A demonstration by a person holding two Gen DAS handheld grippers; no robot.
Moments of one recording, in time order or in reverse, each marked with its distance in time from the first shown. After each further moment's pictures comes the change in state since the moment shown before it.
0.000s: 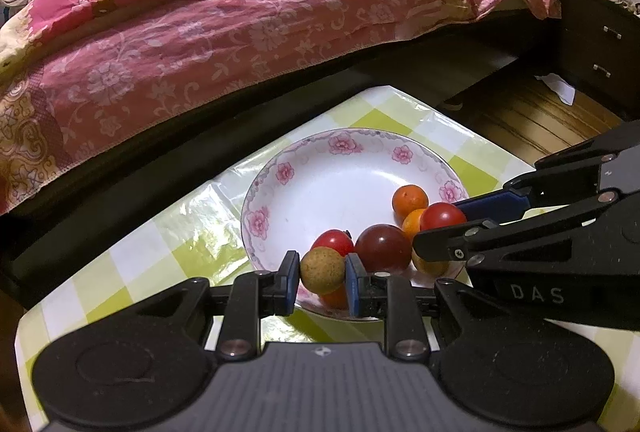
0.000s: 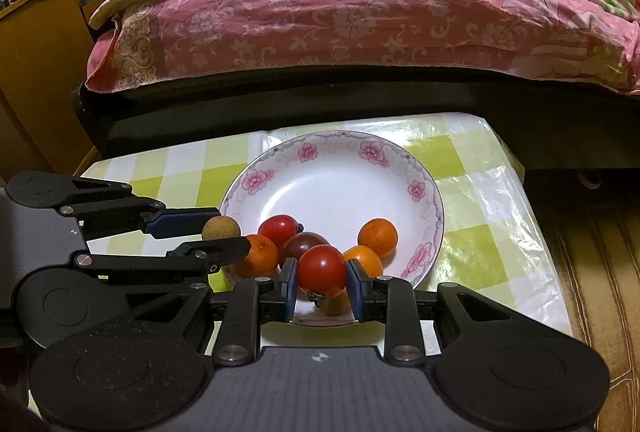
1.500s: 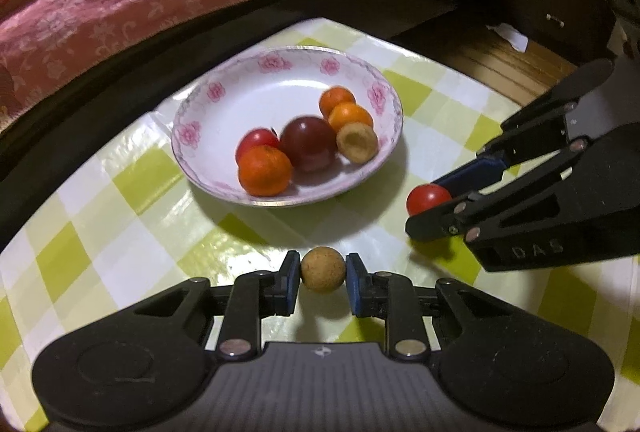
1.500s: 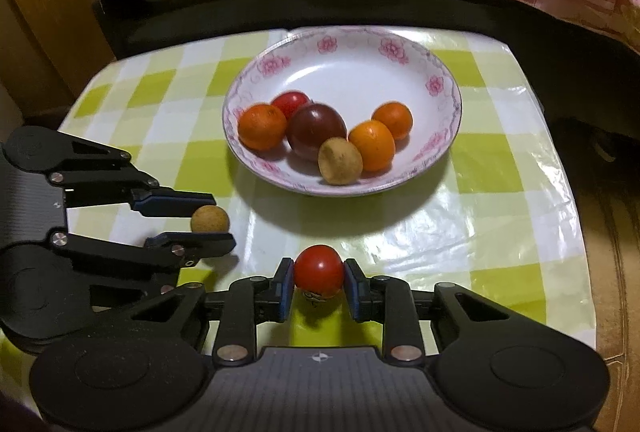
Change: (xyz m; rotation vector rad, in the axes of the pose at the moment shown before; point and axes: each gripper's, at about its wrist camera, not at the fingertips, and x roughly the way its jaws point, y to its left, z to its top) left arm -0.004 -0.023 -0.051 0.075 0.103 -0.130; right arm 0.002 0.000 -0.049 -0.089 0.177 0.046
